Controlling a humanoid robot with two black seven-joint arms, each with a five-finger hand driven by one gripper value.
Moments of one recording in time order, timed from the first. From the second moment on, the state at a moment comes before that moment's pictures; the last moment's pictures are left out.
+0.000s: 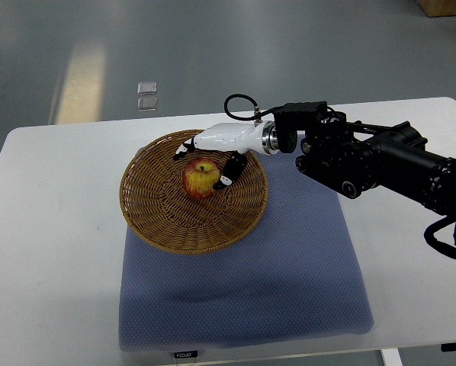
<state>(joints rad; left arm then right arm) -0.01 0.00 -0.12 -0.12 0.07 -0.05 -0.03 1.19 0.00 0.09 0.57 -1.49 0.14 0.49</state>
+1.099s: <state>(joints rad) -0.01 0.00 -0.12 -0.12 0.07 -0.05 -0.02 1.22 -0.19 0.32 0.56 -0.94 0.15 0.50</state>
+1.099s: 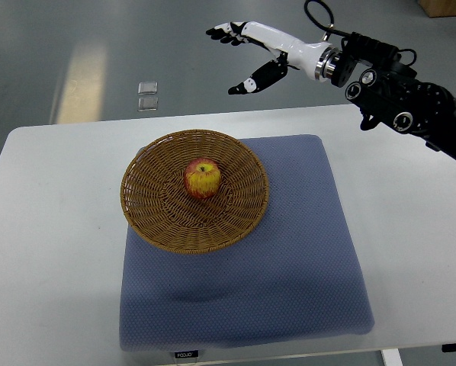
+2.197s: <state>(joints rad) -0.01 0.00 -0.12 -0.12 0.07 -0.05 -0.02 0.93 -0.24 0.46 0.53 0.21 0.22 0.29</state>
